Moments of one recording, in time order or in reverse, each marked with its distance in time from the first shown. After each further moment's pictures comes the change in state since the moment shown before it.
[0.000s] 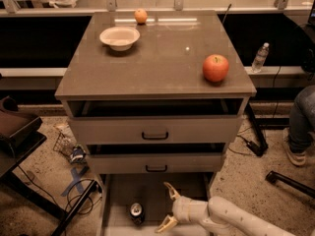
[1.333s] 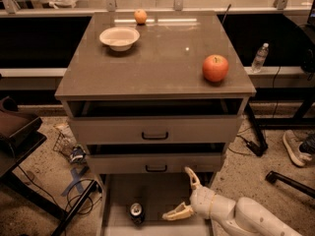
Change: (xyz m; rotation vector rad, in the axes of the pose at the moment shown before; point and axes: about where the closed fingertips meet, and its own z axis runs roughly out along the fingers) arm -0.132 -0.038 -0.109 0.208 -0.120 0.168
